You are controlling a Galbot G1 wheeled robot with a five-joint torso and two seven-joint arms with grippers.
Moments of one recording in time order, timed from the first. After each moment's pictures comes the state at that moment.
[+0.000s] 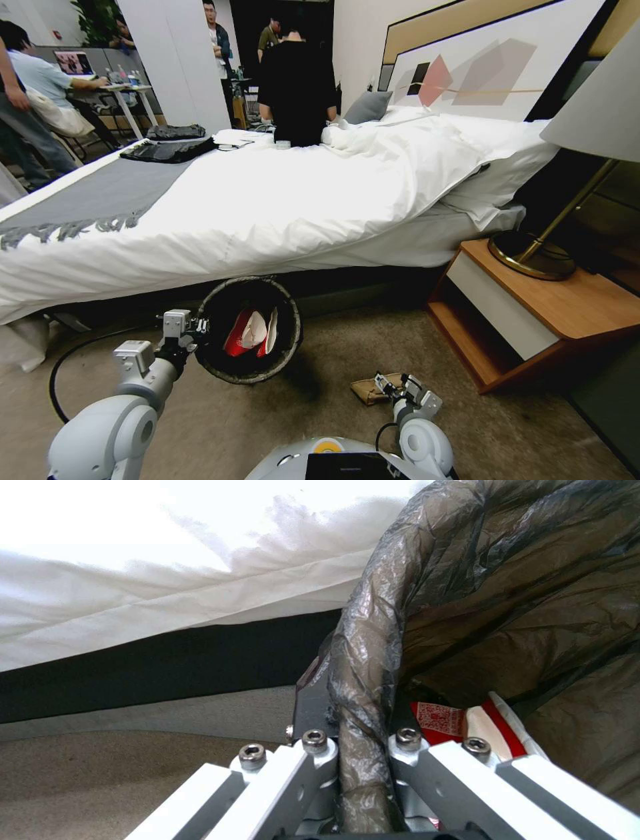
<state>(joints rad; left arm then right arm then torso) 1.65 -1.32 -0.90 -2.44 -0.37 0.67 0.12 -1.62 1.47 0.42 1.88 0.86 -0.33 0.58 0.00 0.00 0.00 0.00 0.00</state>
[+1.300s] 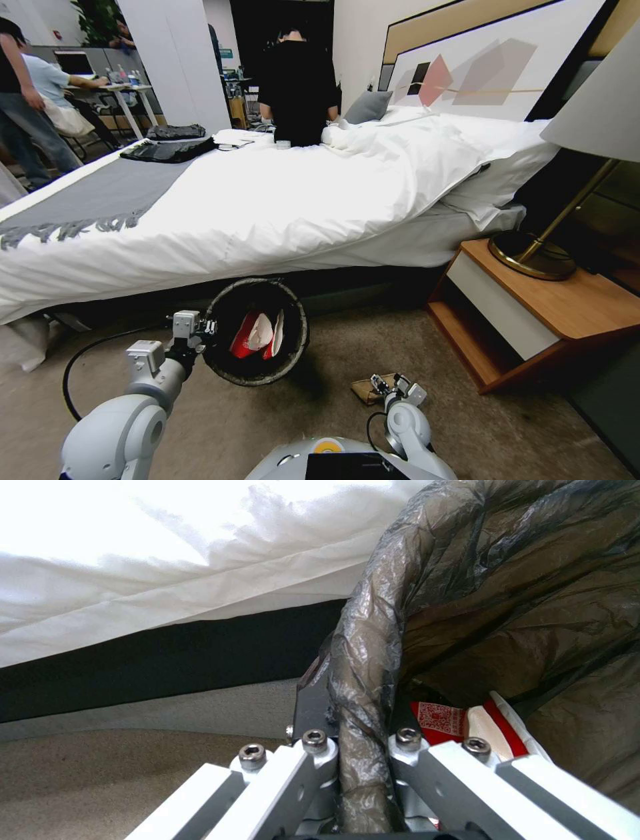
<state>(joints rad) 1.65 -1.33 -0.85 -2.45 -0.33 0.68 0.11 -1.44 1.48 0.40 1.59 0.94 -0.24 0.67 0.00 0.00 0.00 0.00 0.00</state>
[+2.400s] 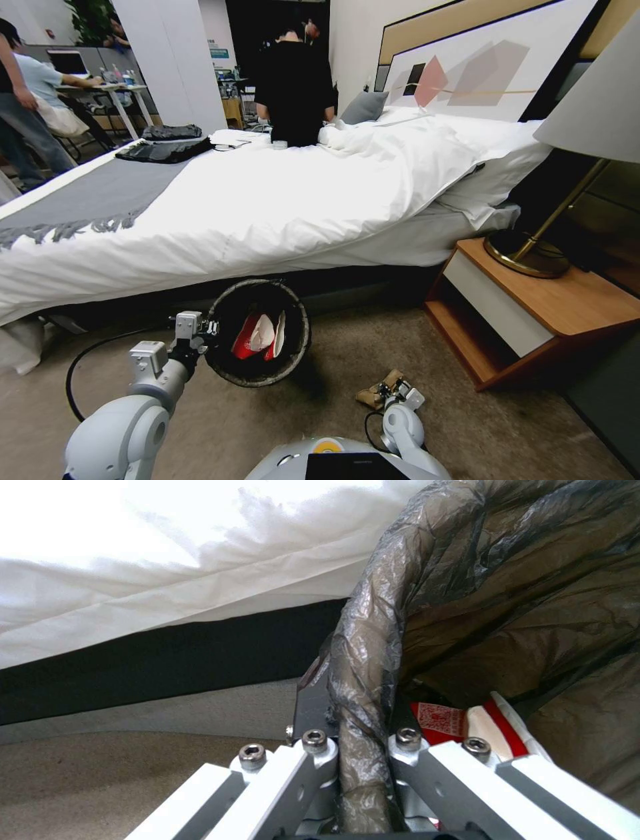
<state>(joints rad) 1.66 -1.33 -0.85 -2.46 -0.32 0.68 0.11 -1.45 1.49 0.39 1.55 0.88 -0.19 0.62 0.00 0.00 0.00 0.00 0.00</state>
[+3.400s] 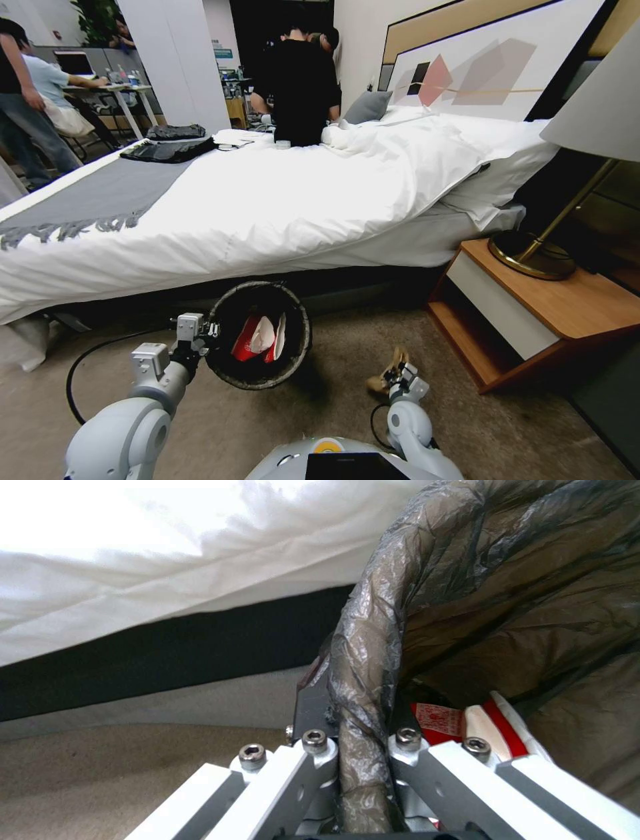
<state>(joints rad) 1.67 -1.31 -0.83 -2.46 -0.32 0.68 0.08 -1.49 1.43 0.40 1.78 0.63 -0.19 0.54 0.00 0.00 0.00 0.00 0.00</state>
